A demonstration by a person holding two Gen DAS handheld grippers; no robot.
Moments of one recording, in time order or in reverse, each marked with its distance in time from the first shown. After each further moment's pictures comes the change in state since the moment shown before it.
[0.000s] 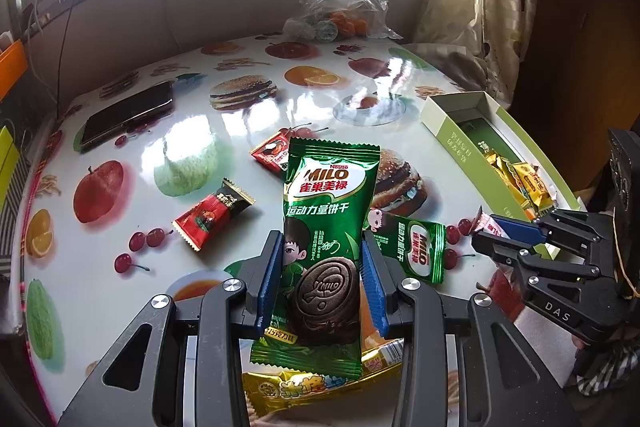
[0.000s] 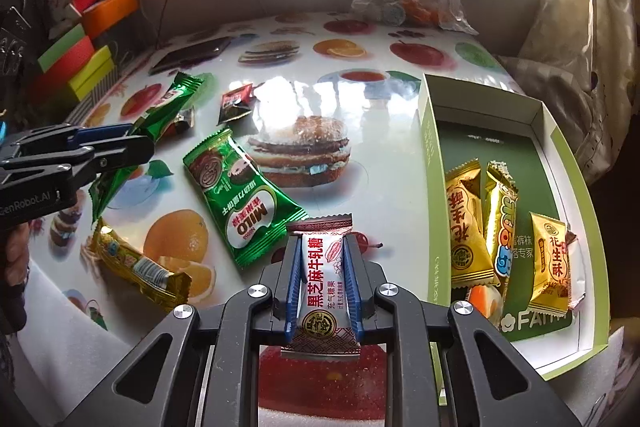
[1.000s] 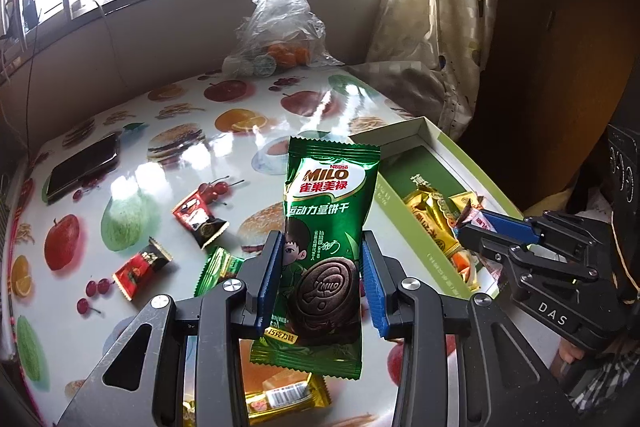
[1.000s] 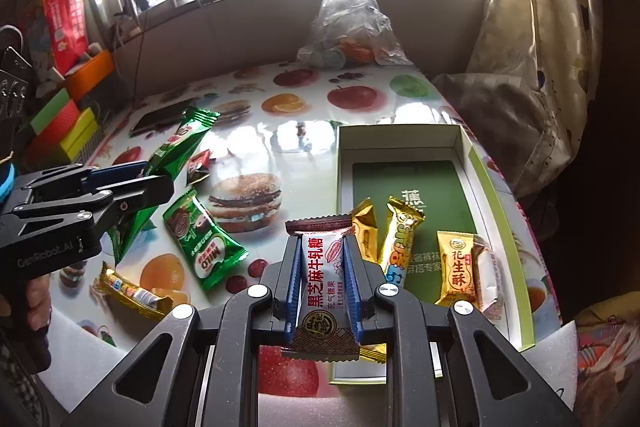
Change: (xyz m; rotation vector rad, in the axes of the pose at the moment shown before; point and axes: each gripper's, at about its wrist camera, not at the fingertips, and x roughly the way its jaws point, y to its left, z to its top) left arm -0.006 -0.078 0.038 0.064 -0.054 -0.078; right arm -0.060 -0.056 0.006 0.120 -0.121 -0.056
